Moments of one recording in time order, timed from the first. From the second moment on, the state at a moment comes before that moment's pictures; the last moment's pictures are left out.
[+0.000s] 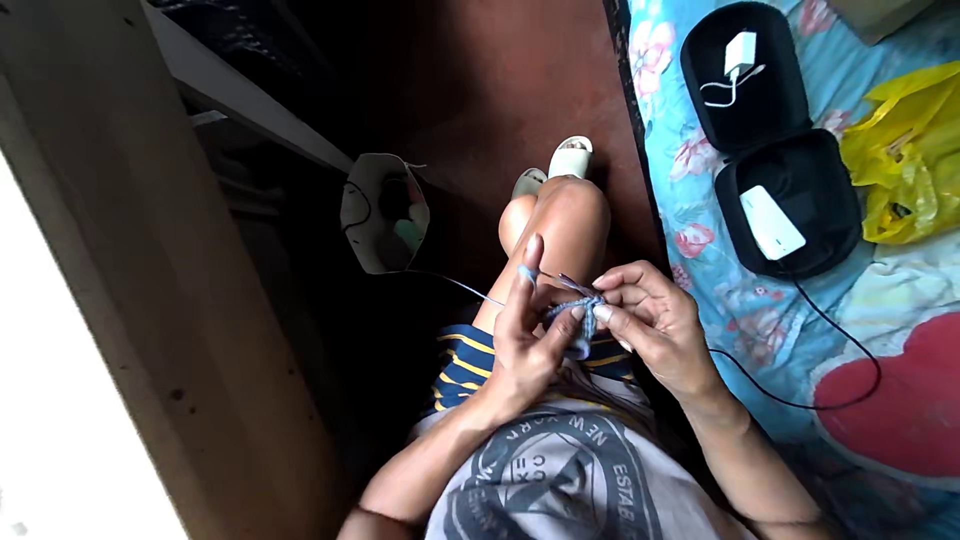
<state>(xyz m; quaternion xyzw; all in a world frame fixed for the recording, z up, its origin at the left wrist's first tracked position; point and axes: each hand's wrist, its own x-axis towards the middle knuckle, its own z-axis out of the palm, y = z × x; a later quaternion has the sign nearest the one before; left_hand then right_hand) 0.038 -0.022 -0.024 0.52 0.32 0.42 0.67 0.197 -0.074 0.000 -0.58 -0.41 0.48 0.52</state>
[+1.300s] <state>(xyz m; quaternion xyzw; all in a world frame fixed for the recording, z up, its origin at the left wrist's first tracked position) 0.010 0.028 -0.014 0.33 0.31 0.27 0.85 0.231 -0.079 -0.015 -0.56 -0.72 0.12 0.38</state>
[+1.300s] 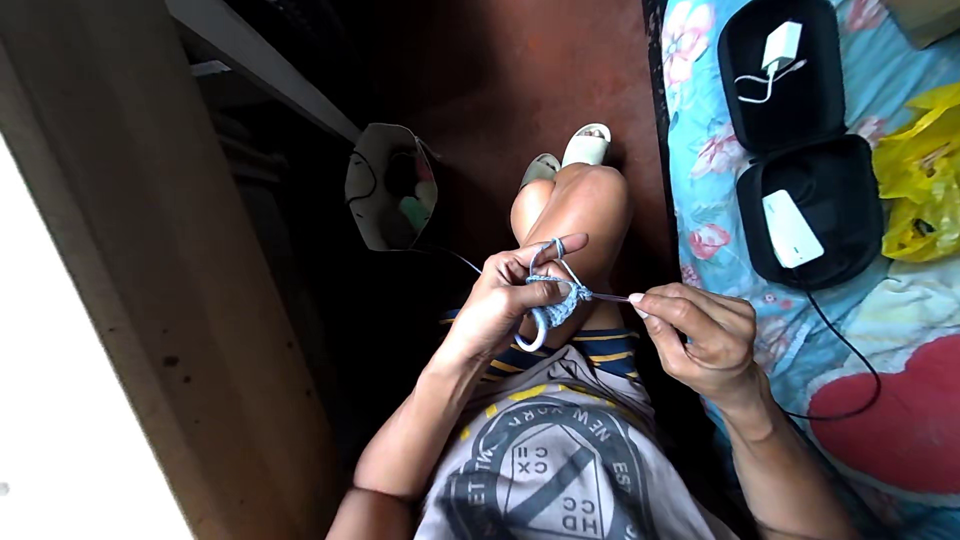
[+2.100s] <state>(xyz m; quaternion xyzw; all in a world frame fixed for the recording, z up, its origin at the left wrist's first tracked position) 0.013 0.024 -0.008 0.40 0.34 0.28 0.80 0.229 -0.077 -0.017 -0.57 -0.70 0.15 0.40</state>
